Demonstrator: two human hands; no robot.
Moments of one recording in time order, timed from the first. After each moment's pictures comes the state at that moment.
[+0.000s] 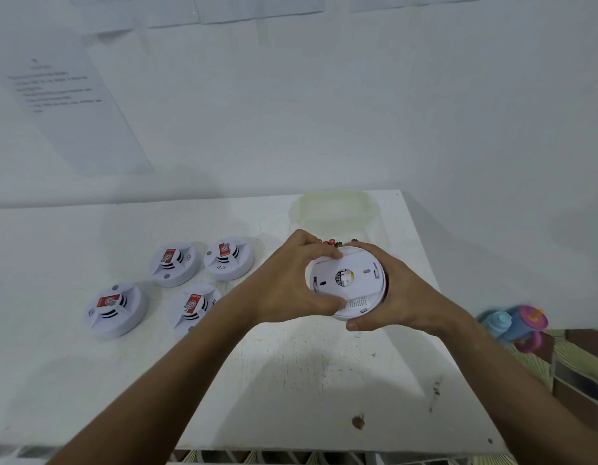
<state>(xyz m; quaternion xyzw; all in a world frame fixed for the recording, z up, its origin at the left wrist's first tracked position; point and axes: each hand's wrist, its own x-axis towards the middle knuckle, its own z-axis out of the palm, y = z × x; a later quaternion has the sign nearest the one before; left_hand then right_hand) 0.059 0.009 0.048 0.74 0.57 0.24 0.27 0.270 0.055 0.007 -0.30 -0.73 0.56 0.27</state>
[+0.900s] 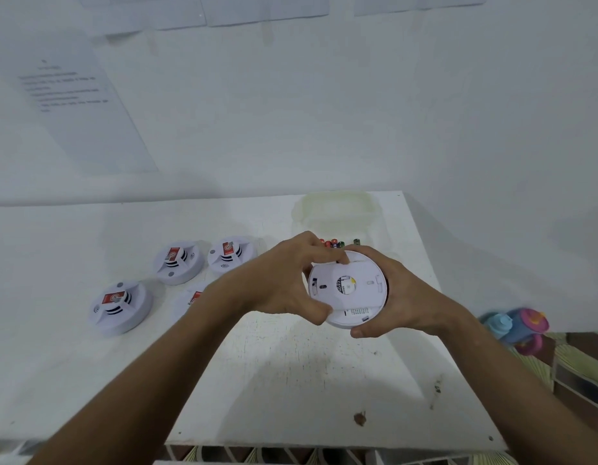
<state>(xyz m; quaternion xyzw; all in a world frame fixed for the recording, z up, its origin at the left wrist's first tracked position) 0.043 0.015 0.055 0.79 0.52 0.15 0.28 0.268 0.050 0.012 -0.27 -0.73 0.58 0.23</state>
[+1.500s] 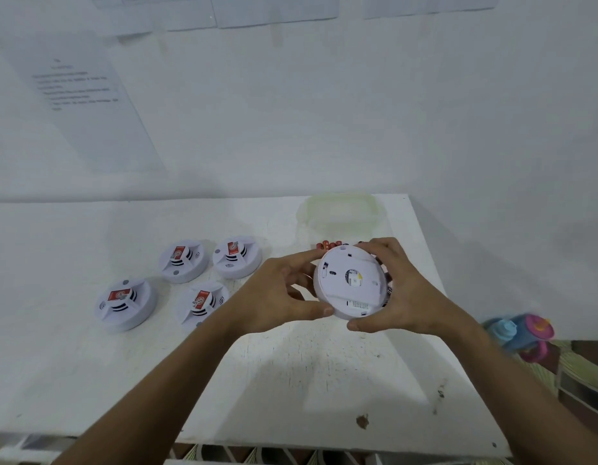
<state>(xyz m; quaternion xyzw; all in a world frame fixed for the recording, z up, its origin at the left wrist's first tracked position) 0.038 -0.010 0.032 0.68 0.53 0.32 0.40 0.267 0.051 0.007 -0.35 -0.81 0.39 0.26</state>
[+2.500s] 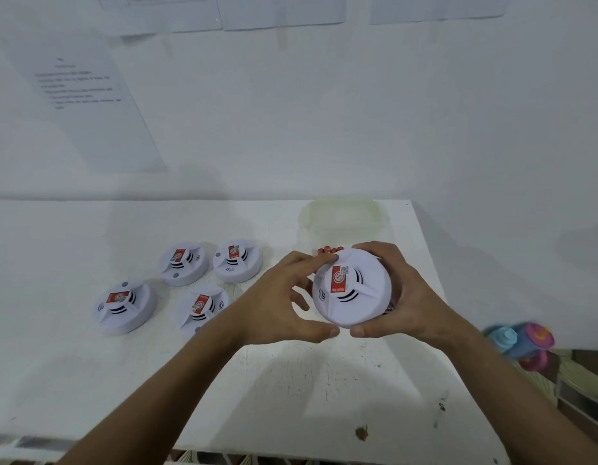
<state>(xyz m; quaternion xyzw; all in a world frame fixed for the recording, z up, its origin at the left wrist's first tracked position) 0.040 -0.012 0.034 0.71 0.54 0.30 0.35 0.262 0.051 0.011 -0.30 -0.73 0.52 0.32</state>
